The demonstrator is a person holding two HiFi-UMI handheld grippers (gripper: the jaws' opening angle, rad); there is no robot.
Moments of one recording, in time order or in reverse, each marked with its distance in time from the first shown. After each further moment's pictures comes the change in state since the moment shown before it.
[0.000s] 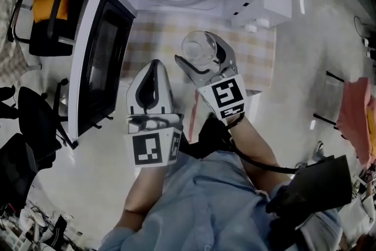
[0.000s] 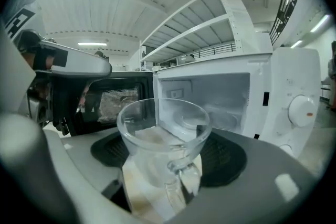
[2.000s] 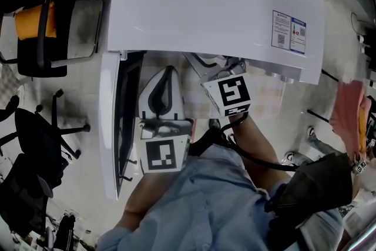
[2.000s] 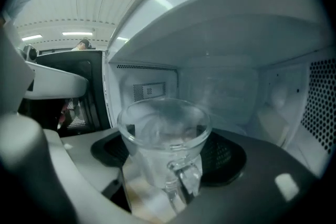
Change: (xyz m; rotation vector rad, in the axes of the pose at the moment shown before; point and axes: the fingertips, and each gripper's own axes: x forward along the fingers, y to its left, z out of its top) left arm 0.130 0.066 -0.021 -0.043 0.114 -0.104; right arm 0.141 -0.081 0.033 0.008 0.067 -0.130
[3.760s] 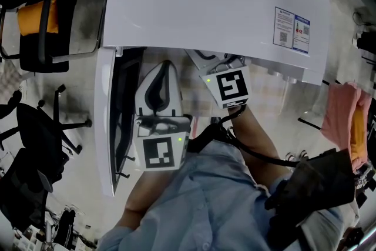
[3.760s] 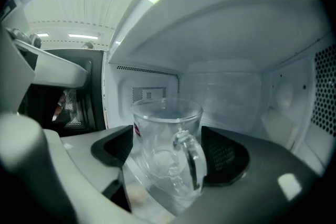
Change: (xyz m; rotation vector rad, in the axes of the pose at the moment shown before) left arm 0.003 0.002 0.006 0.034 -0.019 0.028; right arm 0.011 -0.003 0.003 -0.035 -0.092 0.017
